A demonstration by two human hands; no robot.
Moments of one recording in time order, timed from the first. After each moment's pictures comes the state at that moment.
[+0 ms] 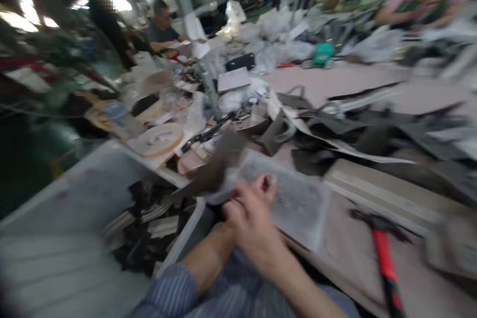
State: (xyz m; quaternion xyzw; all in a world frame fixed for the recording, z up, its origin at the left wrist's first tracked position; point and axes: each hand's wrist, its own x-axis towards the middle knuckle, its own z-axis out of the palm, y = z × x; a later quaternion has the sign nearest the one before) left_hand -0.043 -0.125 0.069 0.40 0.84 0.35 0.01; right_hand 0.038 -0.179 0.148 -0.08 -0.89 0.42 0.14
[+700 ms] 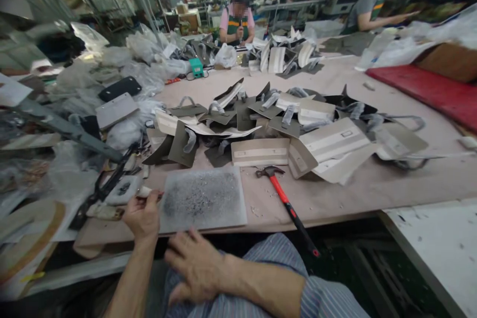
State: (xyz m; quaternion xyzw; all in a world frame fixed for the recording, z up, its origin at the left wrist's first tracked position) left_hand -0.132 -0.116 0.060 0.22 0.76 0.61 0.07; right_hand 0.072 -0.133 0.048 -0.06 -0.97 0.20 0.14
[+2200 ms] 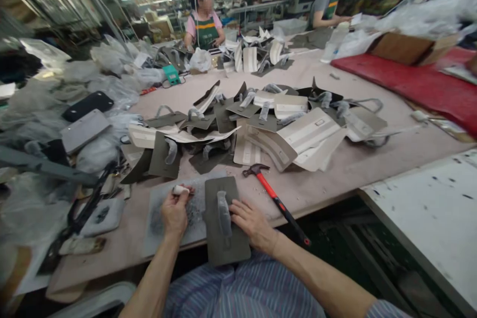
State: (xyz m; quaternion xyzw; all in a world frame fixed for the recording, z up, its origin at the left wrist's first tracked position) left_hand -0.053 -0.049 0.019 0.25 0.60 0.67 0.37; right_hand 0.210 -0.058 0.011 -0.25 -0.93 0.17 0.21
